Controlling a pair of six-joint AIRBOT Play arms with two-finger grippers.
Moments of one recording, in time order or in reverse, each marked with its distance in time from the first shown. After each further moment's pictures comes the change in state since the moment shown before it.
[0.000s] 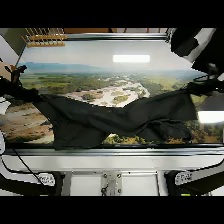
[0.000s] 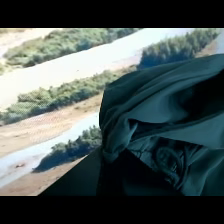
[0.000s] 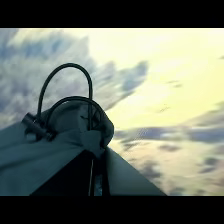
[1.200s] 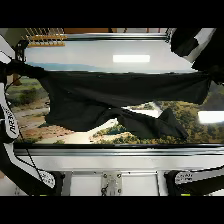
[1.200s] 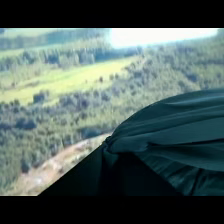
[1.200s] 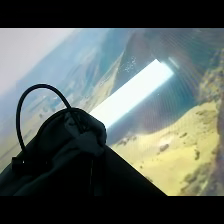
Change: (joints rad) left arm -0.143 -0.260 0.429 0.032 0.256 -0.077; right arm -0.059 0.027 0.019 -0.075 -0.376 0.426
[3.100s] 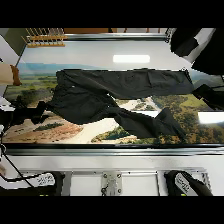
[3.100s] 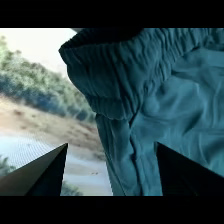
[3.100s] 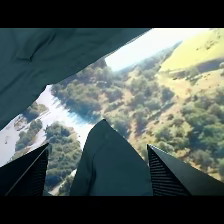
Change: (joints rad) left arm 0.234 0.410 -1.099 -0.432 0.329 -0.296; right arm 0.056 0.644 -0.531 0.204 0.327 -0.246
